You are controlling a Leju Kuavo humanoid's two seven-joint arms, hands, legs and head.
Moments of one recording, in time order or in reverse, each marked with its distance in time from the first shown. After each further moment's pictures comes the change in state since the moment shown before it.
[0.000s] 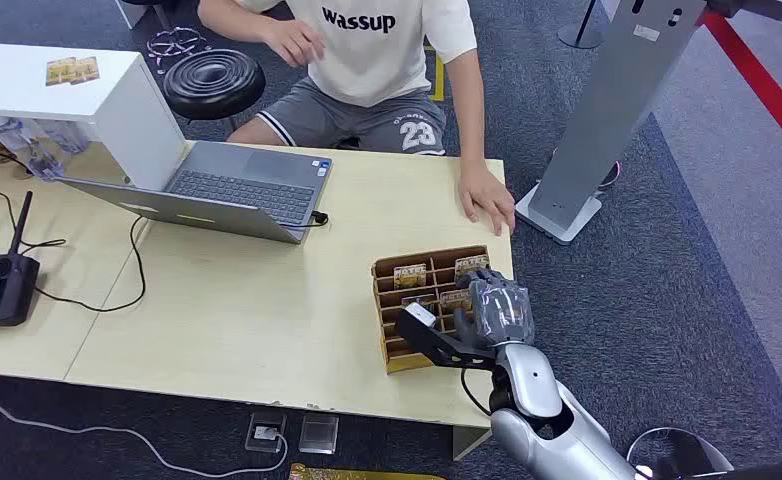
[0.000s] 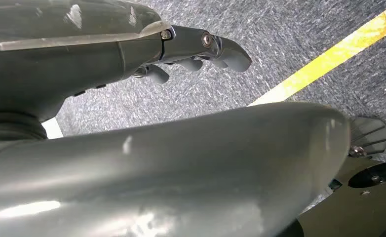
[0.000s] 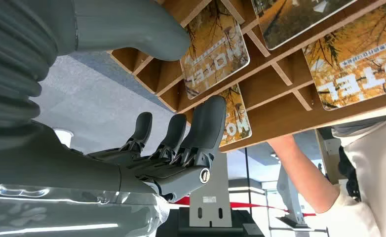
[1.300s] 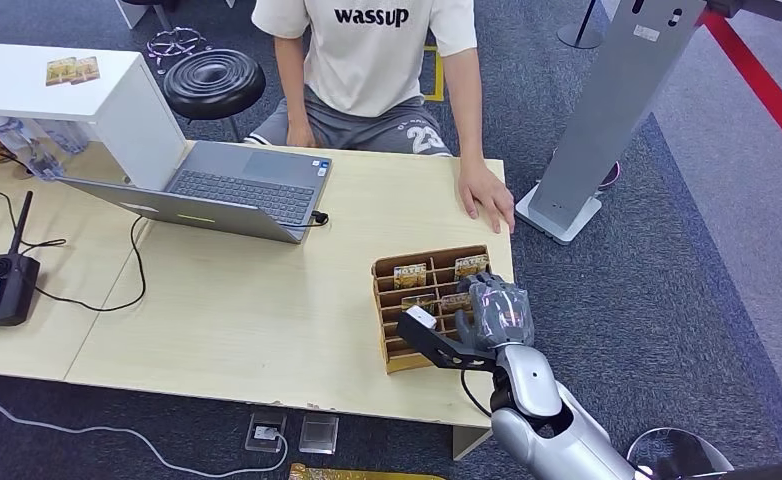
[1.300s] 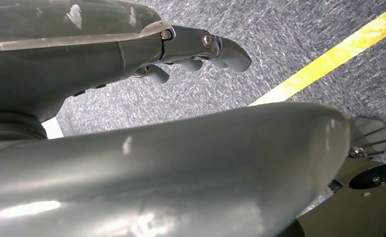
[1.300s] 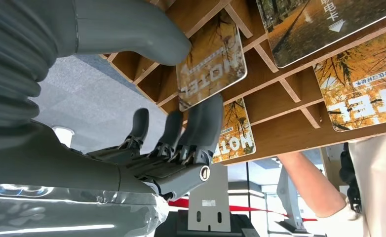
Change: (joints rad) left arm 0.014 -0.003 0.013 -0.002 0.010 0.008 -0.007; right arm -0.022 0.010 0.019 0.033 -0.005 0.000 -0.018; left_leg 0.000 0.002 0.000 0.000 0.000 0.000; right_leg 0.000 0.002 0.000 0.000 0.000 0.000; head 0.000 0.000
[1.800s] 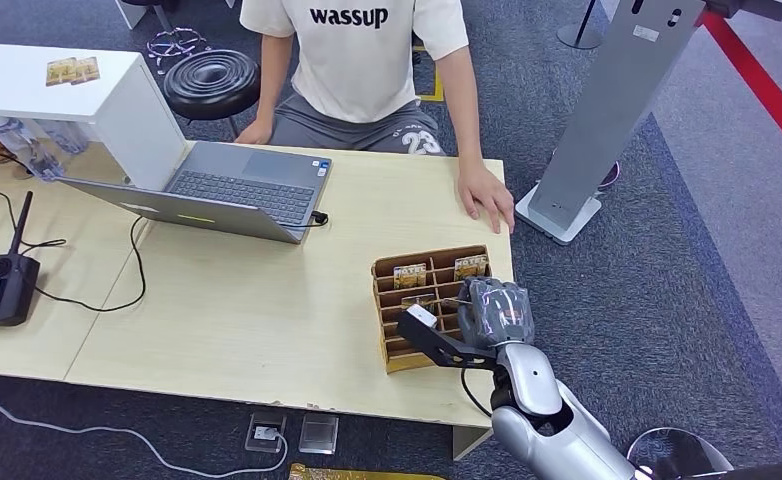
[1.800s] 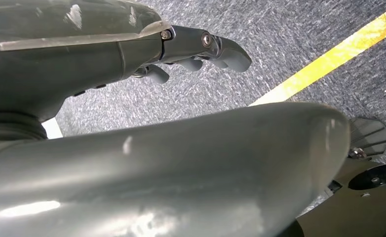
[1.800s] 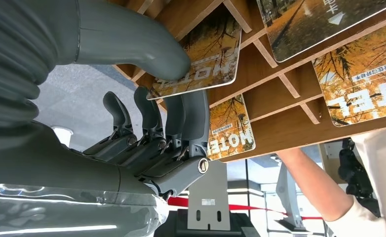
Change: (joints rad) left arm -0.006 -0.002 -0.008 -0.002 -0.009 -0.007 0.002; right arm -0.006 -0.001 0.002 0.012 -0.006 -0.007 -0.005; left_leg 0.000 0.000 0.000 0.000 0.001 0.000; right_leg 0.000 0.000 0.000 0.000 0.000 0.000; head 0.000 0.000
